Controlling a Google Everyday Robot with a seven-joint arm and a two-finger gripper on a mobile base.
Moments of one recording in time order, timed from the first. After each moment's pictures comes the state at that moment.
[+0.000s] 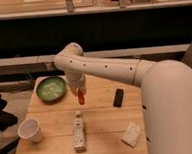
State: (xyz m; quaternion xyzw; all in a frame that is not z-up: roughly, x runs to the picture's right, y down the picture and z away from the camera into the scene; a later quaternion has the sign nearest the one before) arm -0.084 0.064 0.775 -0.23 -0.23 -0.68 0.65
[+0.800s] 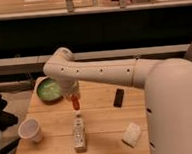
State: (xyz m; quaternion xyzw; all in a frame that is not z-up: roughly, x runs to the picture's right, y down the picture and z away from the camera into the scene) arm -0.112 0.079 0.745 -0.20 -0.23 -0.72 0.62
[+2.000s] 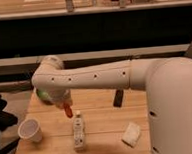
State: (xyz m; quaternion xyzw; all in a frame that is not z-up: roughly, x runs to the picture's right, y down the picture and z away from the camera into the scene) arm -0.166 0.109 0.708 -0.16 -0.25 -0.77 0.57
